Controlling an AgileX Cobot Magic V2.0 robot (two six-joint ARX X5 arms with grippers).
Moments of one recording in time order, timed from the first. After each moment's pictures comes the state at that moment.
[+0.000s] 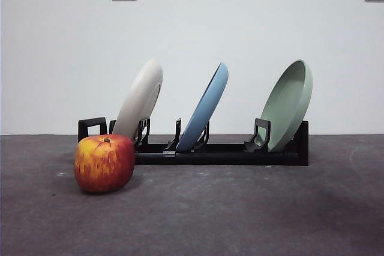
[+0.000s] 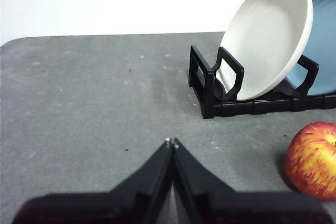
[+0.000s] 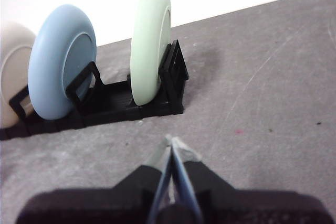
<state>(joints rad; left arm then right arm) -0.08 0.00 0.02 -0.15 0.01 -0.03 0.09 0.01 0.02 -0.15 -0.11 0.25</state>
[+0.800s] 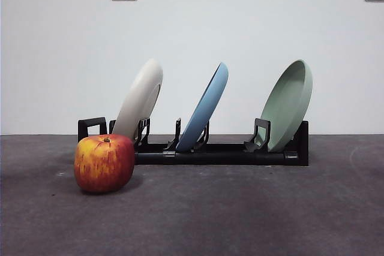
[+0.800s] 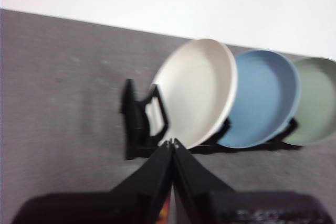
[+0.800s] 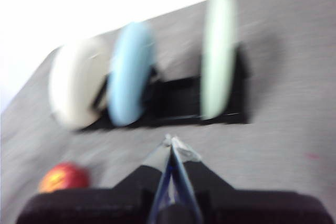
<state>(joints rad) -0.08 0.68 0.66 -0.28 0.24 -0.24 0.09 0.67 0.69 -0.39 -0.36 0.28</state>
